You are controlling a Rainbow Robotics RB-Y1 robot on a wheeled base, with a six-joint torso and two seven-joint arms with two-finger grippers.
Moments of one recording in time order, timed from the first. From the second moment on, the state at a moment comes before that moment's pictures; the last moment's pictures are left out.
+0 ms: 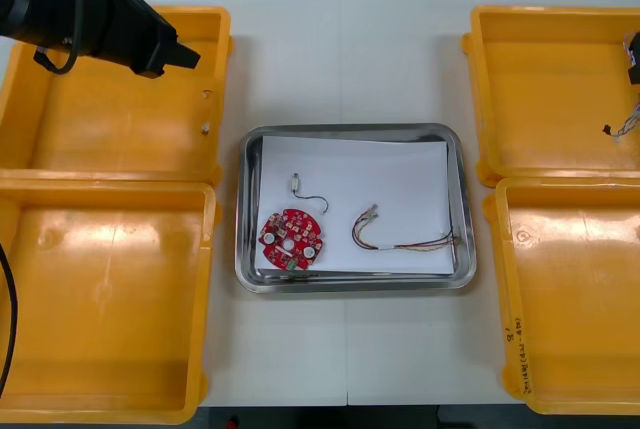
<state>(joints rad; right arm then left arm) -0.74 -0.66 -0.32 -1.71 -0.59 1.92 1.74 -0.82 0.57 0.09 -1.48 0.99 1.50 -2.15</state>
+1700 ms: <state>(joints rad) -0.76 -0.56 0.41 -1.95 -0.76 1.77 2.28 -0.67 0.67 0.02 -1.35 1.29 1.08 -2.63</state>
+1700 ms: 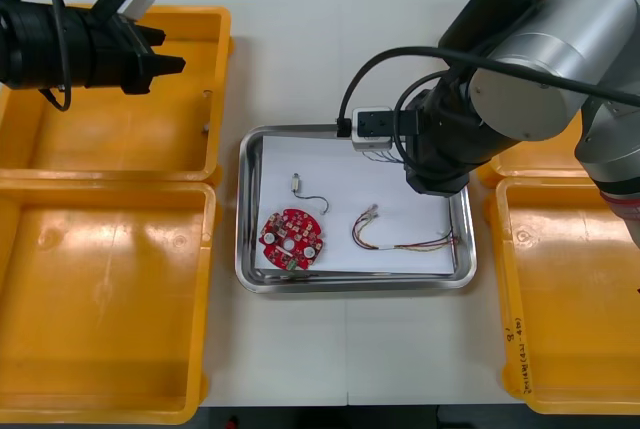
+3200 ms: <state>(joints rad) -0.76 -0.53 0.62 -1.64 -0.63 1.34 2.47 -0.73 0.68 -0.22 -1.10 1.28 0.82 -2.63</state>
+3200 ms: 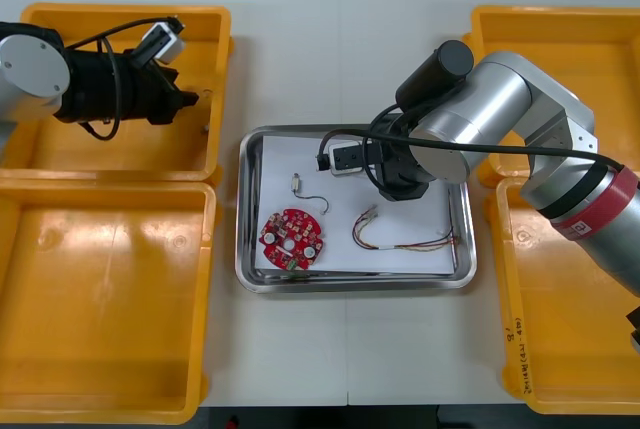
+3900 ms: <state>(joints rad) -0.76 -0.53 0.62 -1.67 -0.64 1.39 2.47 -0.79 0.64 -0.29 -1.00 1.27 0.74 -2.63</state>
